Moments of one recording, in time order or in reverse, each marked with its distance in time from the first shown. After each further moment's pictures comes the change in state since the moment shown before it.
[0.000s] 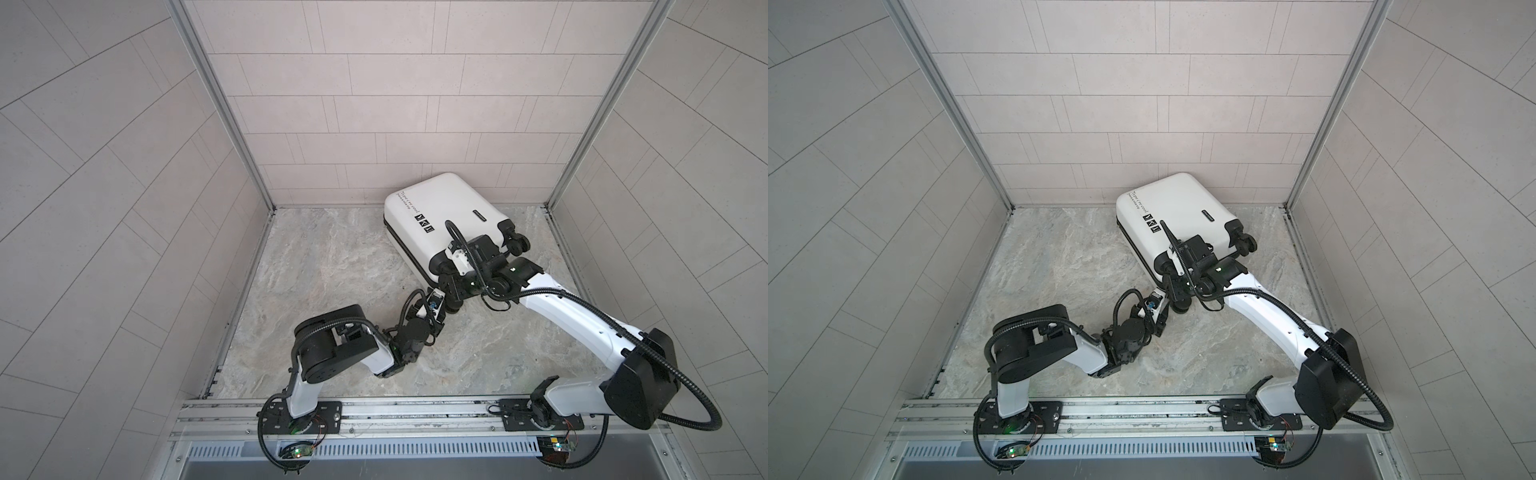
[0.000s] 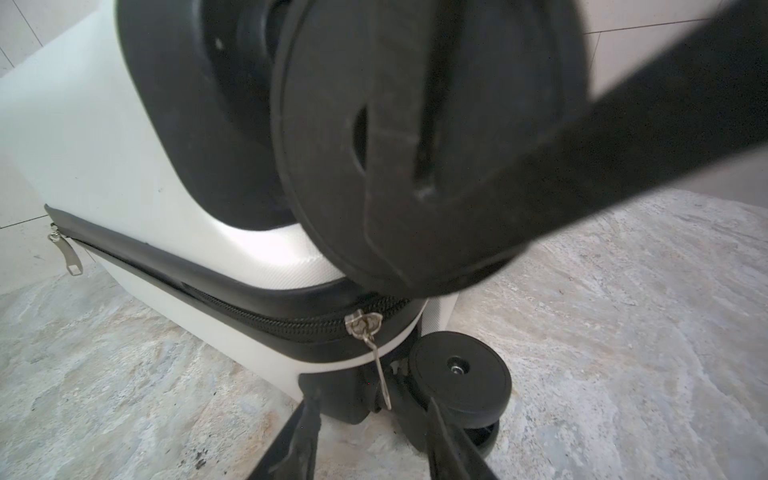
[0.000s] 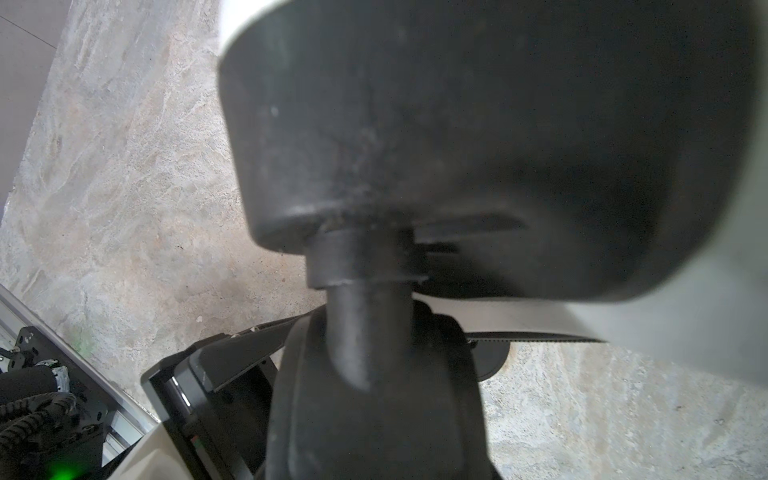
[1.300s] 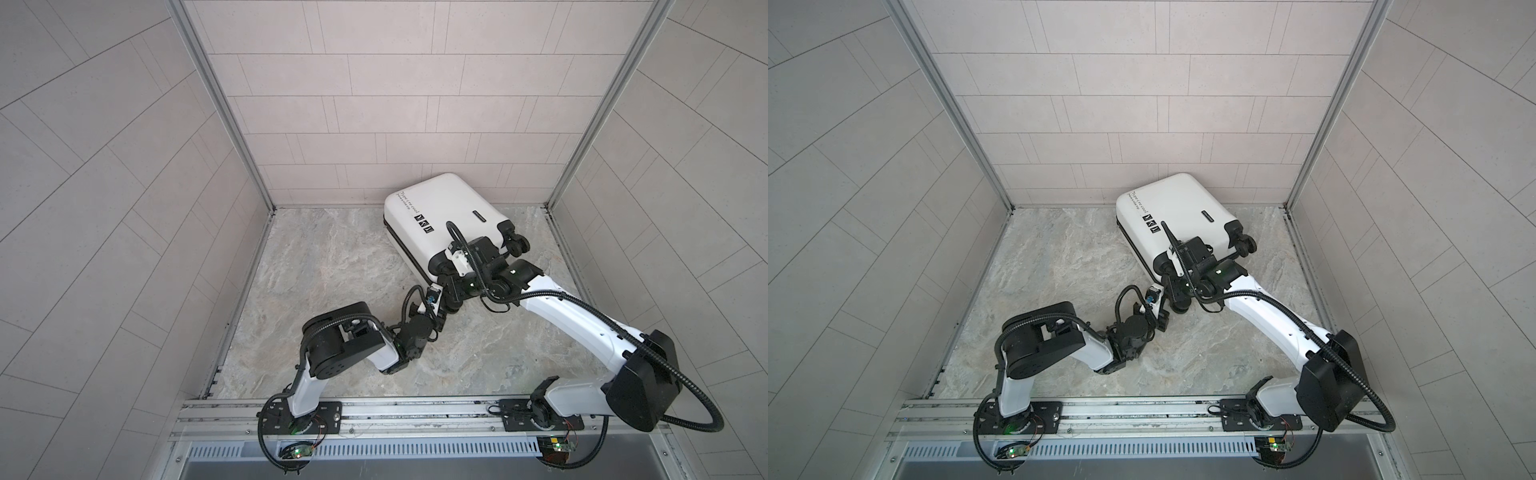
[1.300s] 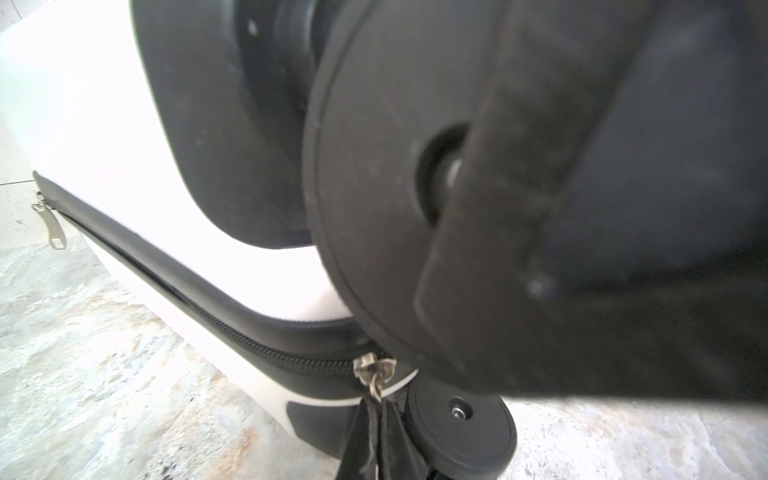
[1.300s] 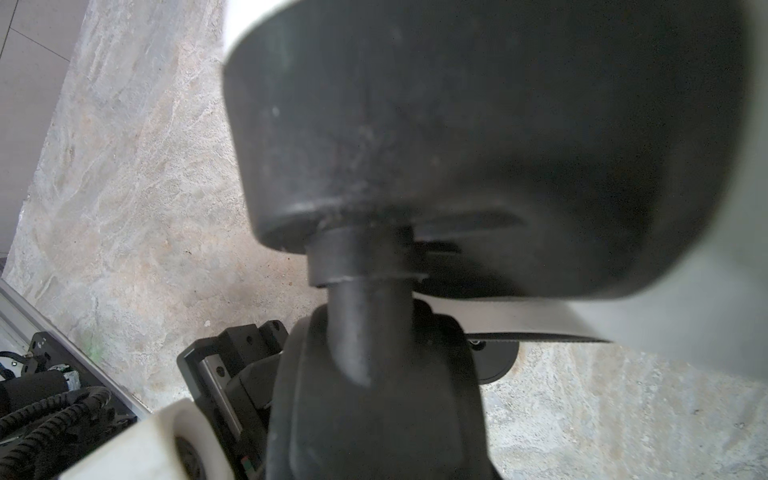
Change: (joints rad) left arm 0.020 0.027 0.022 0.027 -0.003 -0.091; right arm 0.031 -0.008 -0.016 0.032 -0.001 0.040
